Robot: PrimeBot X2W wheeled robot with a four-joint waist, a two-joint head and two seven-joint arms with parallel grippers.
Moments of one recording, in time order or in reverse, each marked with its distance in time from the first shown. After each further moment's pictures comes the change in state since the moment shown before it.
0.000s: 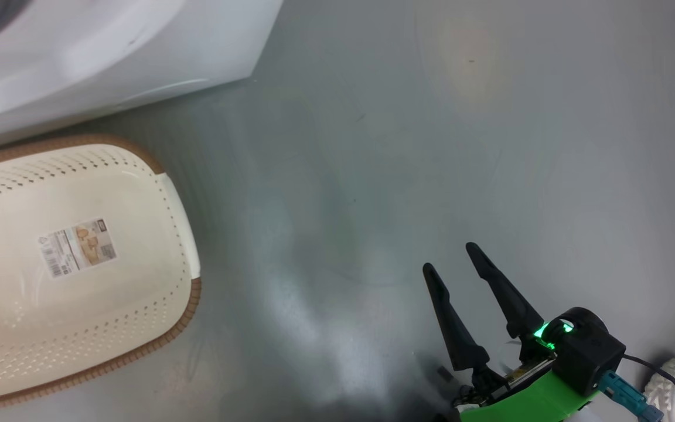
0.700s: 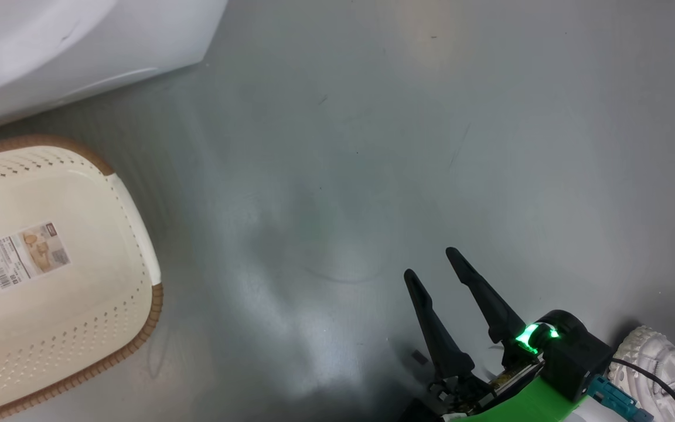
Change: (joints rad) left arm -0.117 0.098 -0.012 -0.108 0.079 0.000 -0.249; right arm 0.001 0.003 0.058 -0.014 0.045 0.000 0.000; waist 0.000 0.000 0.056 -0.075
